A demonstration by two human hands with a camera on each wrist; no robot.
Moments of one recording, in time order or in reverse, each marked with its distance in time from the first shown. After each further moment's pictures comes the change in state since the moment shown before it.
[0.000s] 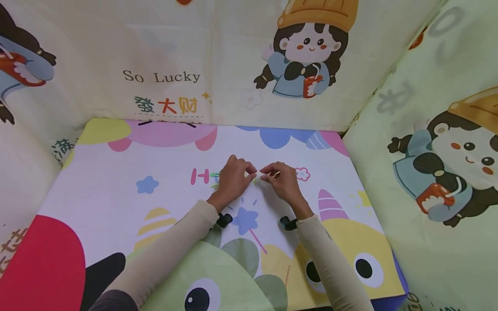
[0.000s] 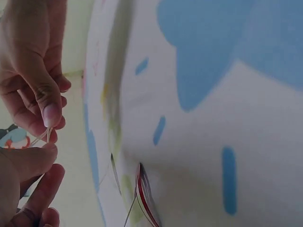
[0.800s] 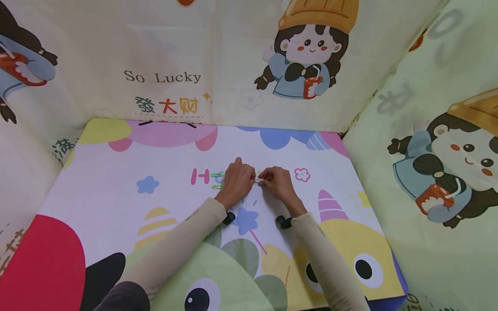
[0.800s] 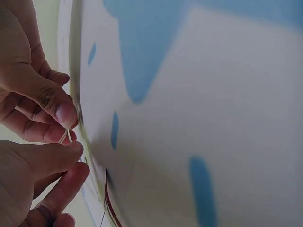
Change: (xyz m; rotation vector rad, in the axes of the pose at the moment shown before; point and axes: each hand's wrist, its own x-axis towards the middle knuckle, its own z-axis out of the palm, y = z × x) left_hand 0.010 -0.006 0.024 0.292 -0.096 0.083; right_hand 0.008 0.003 0.015 -0.104 -0.130 0.100
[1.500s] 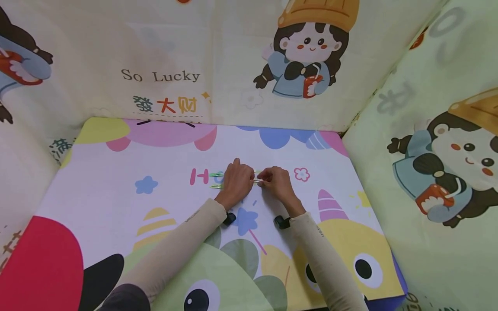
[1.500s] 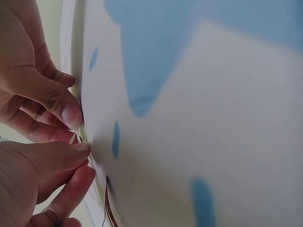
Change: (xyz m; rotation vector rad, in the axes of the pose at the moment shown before) left_hand -0.001 0.001 0.003 0.037 -0.013 -0.030; right_hand 0.001 0.002 0.002 -0.008 0.007 -0.015
